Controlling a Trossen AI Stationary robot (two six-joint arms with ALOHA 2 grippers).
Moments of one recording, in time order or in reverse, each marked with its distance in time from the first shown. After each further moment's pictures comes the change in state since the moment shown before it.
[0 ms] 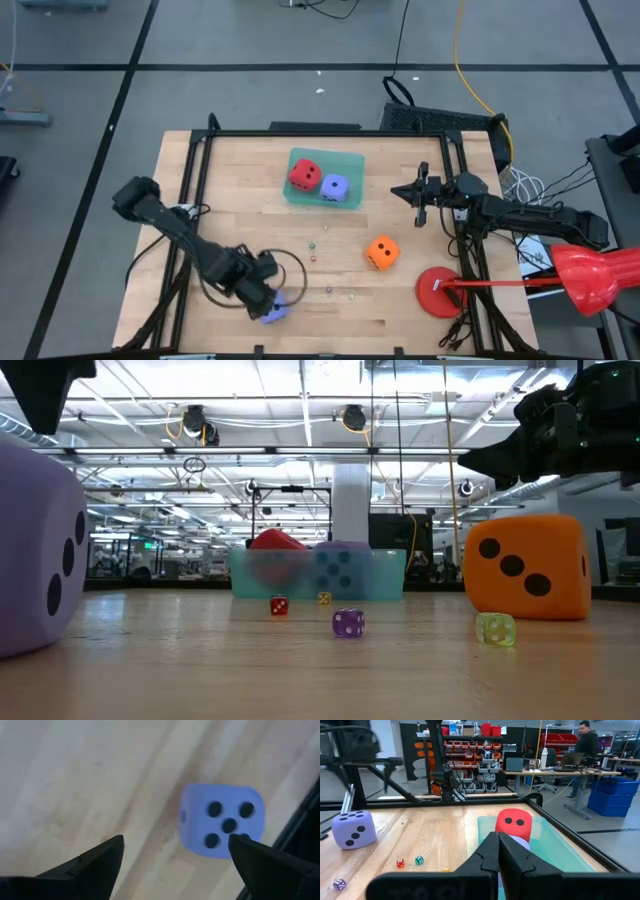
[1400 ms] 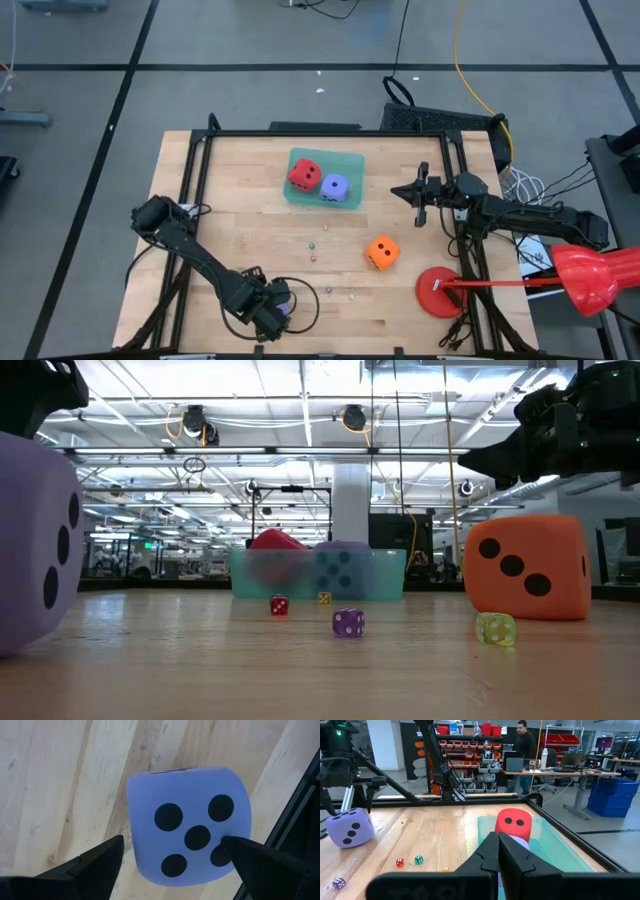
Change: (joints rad) left arm -0.056 0.242 0.089 0.108 0.059 0.072; right arm 0.000 0.000 0.000 0.000 -0.001 -0.007
